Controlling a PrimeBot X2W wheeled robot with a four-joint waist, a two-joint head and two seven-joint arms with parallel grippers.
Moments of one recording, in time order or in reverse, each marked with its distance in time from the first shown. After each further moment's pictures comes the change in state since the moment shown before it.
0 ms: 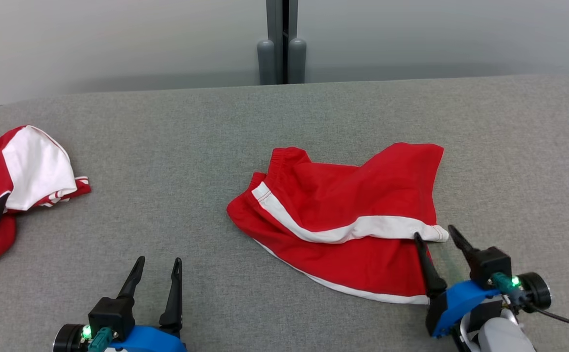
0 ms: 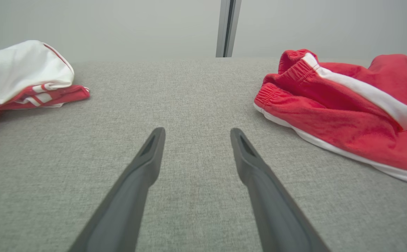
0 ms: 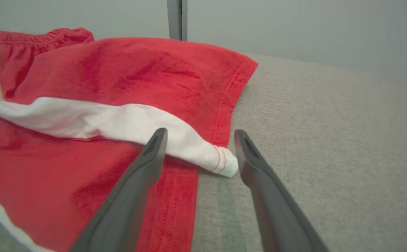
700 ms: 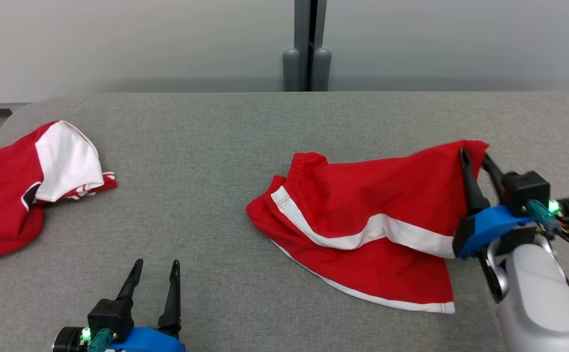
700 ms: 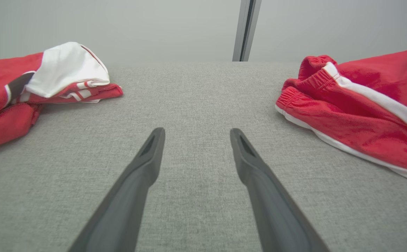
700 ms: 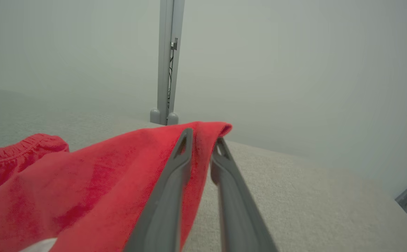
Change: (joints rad) left arm 0.000 -0.004 0.007 0.010 0.000 0.000 0.000; right arm -0.236 -0.030 -0.066 -0.002 -0.093 0.000 0.000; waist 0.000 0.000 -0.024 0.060
